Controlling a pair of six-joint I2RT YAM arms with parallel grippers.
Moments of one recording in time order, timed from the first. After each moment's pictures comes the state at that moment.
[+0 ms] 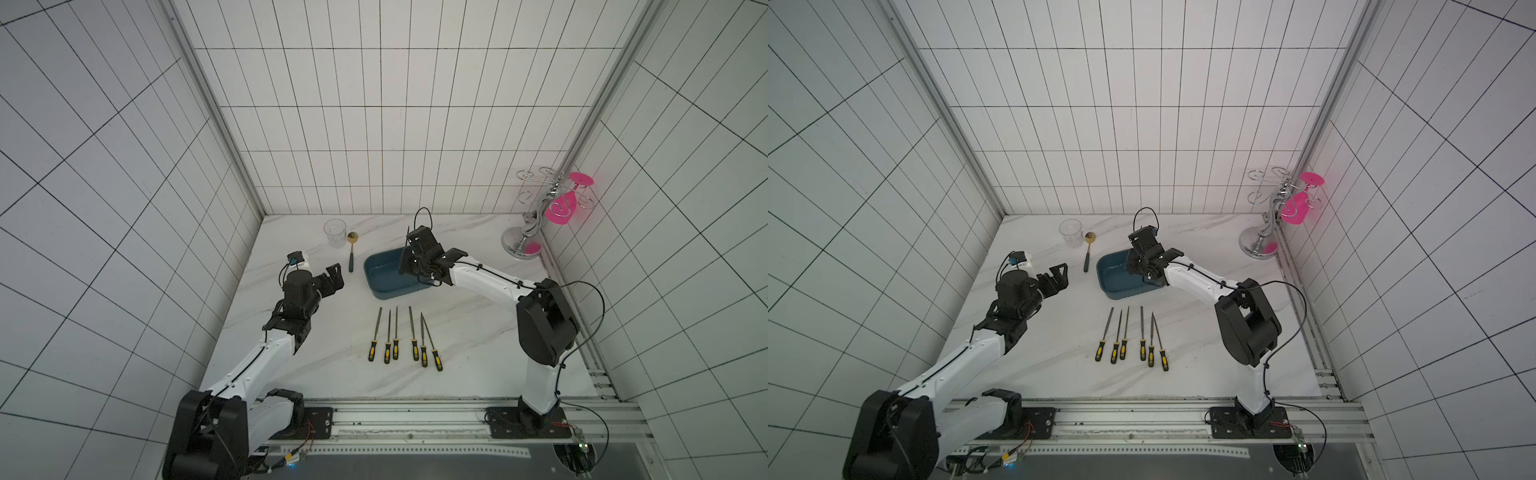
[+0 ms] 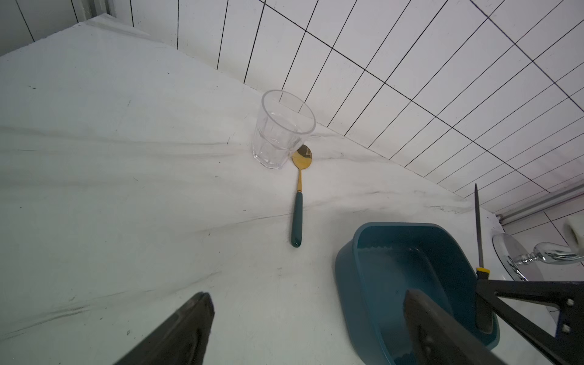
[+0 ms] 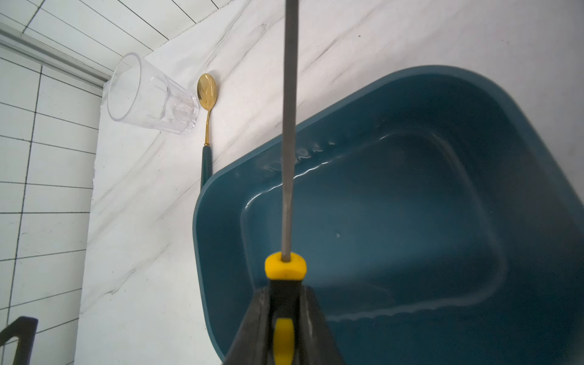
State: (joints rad) left arm -0.17 1.10 0.52 0.20 -0.02 -0.54; right arm 0.77 1.91 1.46 -0.33 0.04 0.81
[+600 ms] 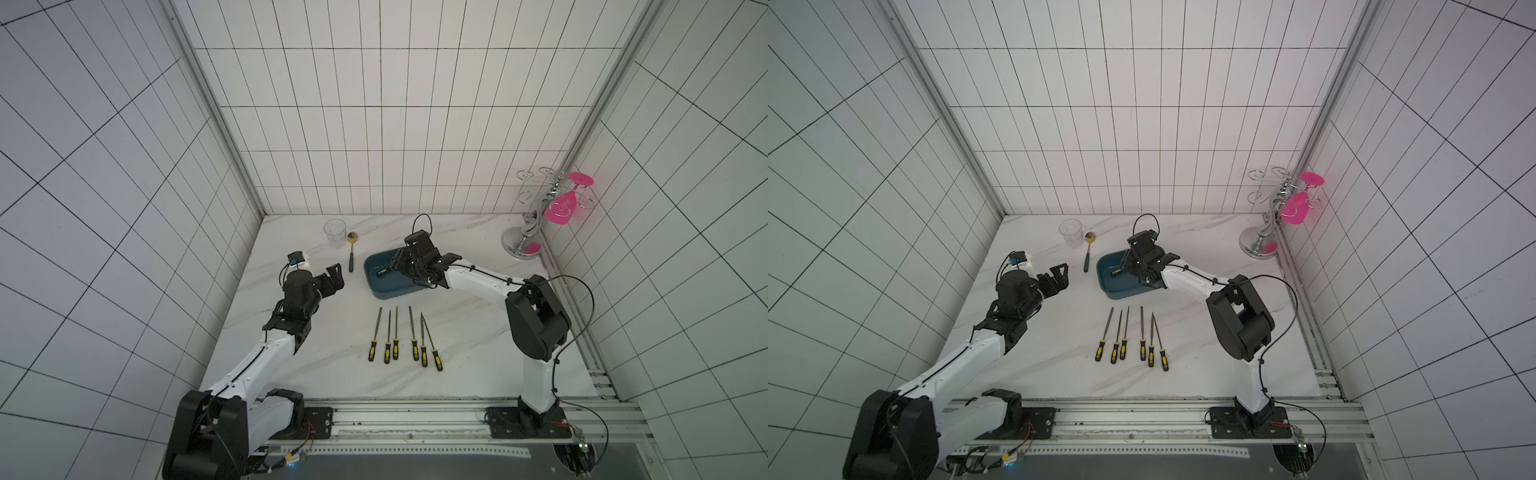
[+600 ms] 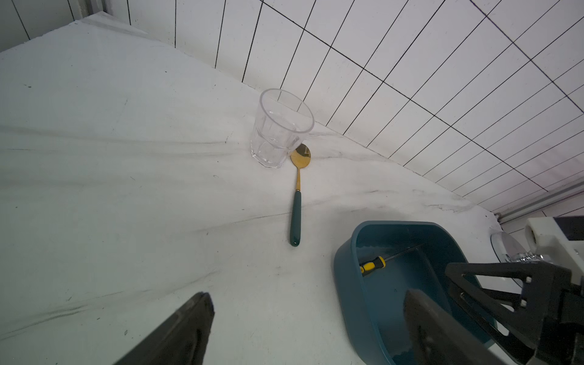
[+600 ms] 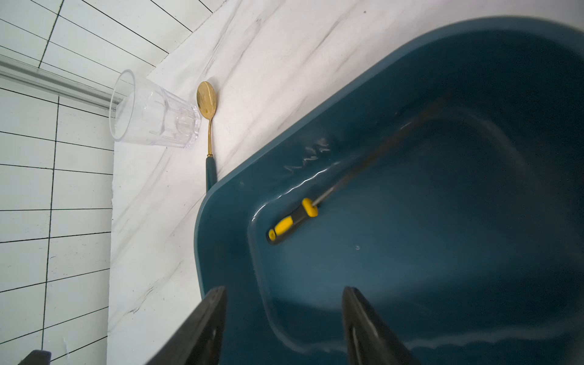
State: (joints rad) left arm -0.17 1.10 0.52 0.19 -0.01 -0.54; right arm 0.77 1.95 1.43 -0.23 0.02 0.90
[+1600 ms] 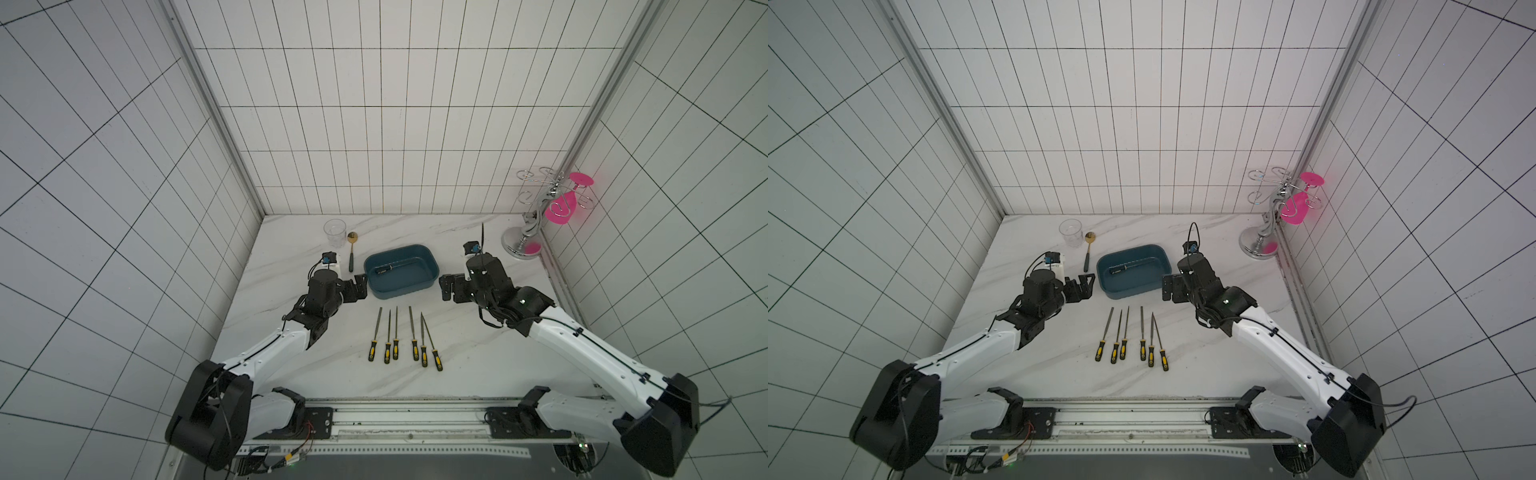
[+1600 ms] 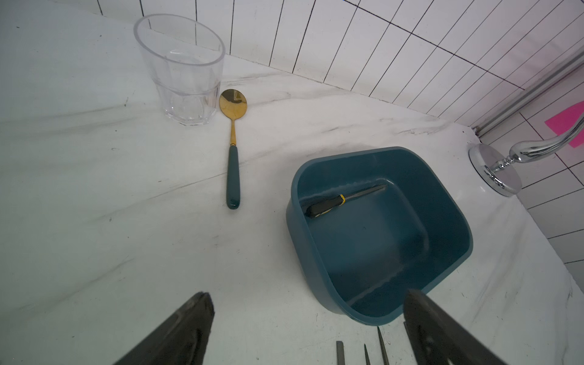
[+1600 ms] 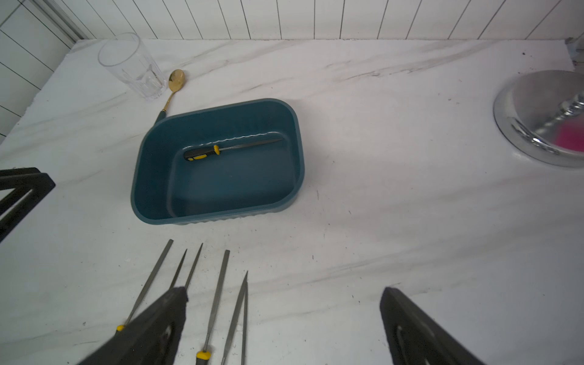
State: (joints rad) left arm -0.37 1.24 0.58 0.18 0.00 -0.44; right arm 0.74 1.14 0.96 -0.54 0.25 0.37
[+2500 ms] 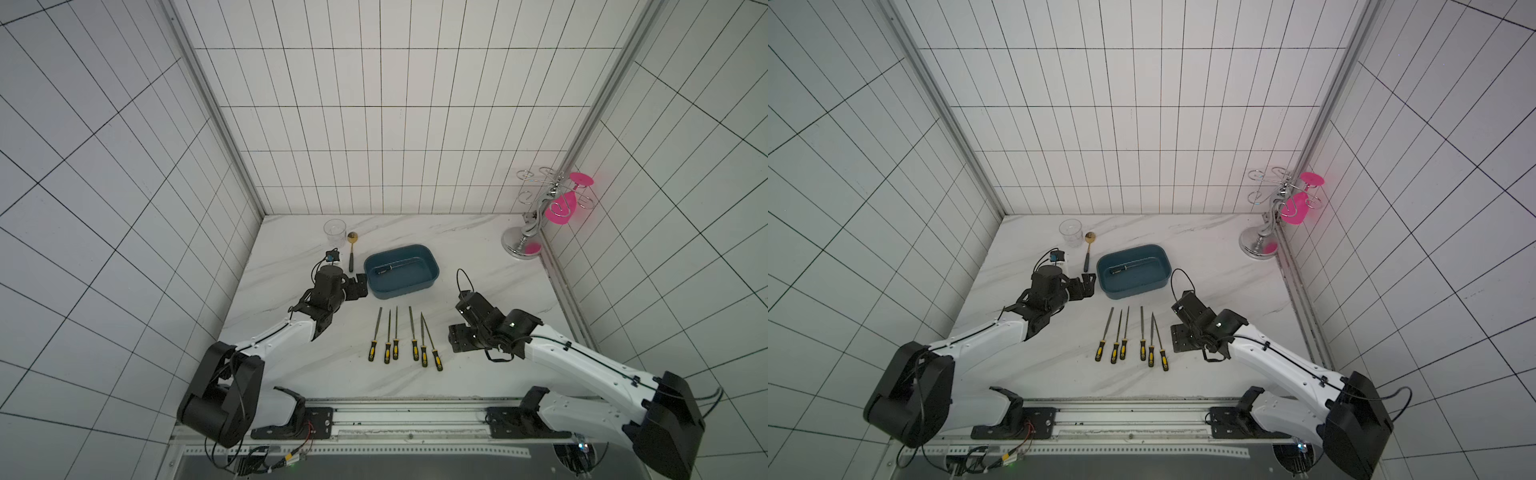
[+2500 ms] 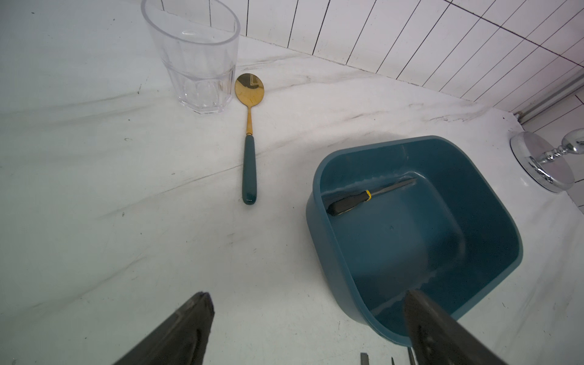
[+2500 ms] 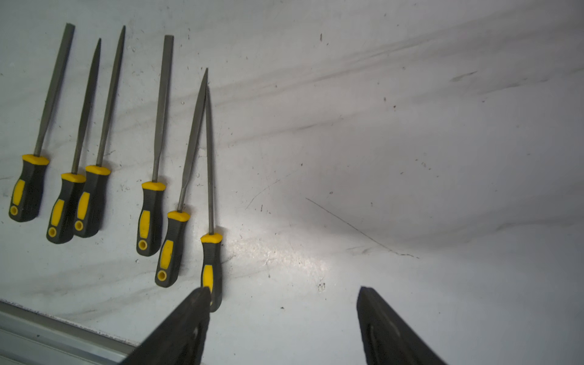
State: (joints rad) left arm -0.37 1.33 0.62 0.16 -0.06 -0.43; right arm 0.89 1.12 0.75 -0.80 0.11 0.56
